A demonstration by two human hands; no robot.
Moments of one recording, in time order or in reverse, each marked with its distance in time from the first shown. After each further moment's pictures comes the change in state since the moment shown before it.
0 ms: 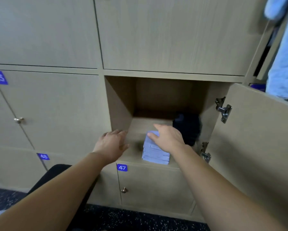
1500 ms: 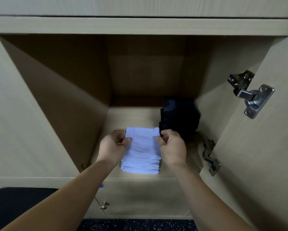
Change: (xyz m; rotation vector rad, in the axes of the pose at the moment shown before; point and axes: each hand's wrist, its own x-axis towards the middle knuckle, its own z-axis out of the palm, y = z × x) left_hand 0.130 0.040 0.129 -0.882 0.116 -0.298; right_hand 0.080 0.115 0.121 0.463 0.344 0.368
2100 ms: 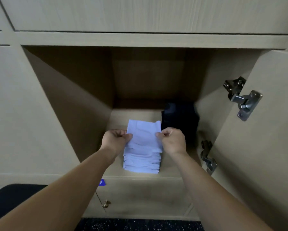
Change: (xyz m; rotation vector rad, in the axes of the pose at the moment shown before) left_hand 0.004 0.018 -0.013 -0.287 -0.075 -0.176; right_hand 0.010 -0.023 -0.020 0.124 -0.105 0.098
